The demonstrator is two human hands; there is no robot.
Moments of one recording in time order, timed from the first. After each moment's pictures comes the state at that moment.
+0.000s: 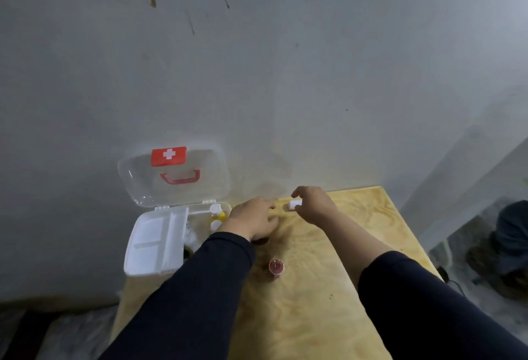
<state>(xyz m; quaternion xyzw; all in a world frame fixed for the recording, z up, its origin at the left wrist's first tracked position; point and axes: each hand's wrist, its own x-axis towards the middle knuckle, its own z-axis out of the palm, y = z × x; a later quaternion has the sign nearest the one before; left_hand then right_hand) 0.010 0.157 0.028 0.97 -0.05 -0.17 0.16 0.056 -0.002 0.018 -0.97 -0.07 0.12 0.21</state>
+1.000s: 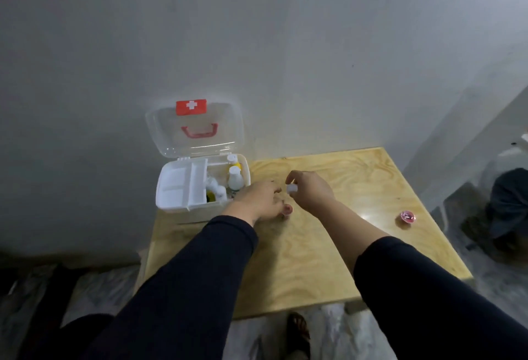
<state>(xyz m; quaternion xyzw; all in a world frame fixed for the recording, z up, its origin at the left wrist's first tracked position) -0.087 0.159 0.030 0.96 -0.04 -0.18 0.20 -0.040 0.020 0.000 -0.97 -0.09 0.10 0.20</state>
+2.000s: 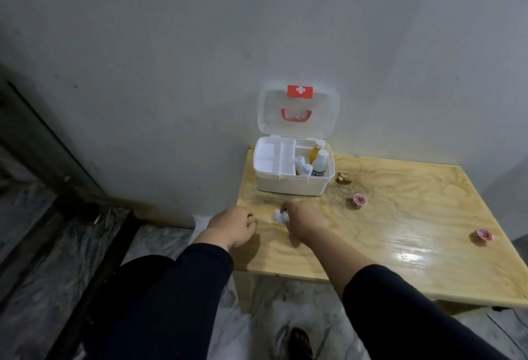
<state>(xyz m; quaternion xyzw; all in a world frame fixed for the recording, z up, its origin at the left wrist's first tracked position) -0.263 0.337 -0.002 0.96 0.14 -0.18 0.19 -0.180 0.180 -0.021 -0.95 -0.24 0.16 0.09</state>
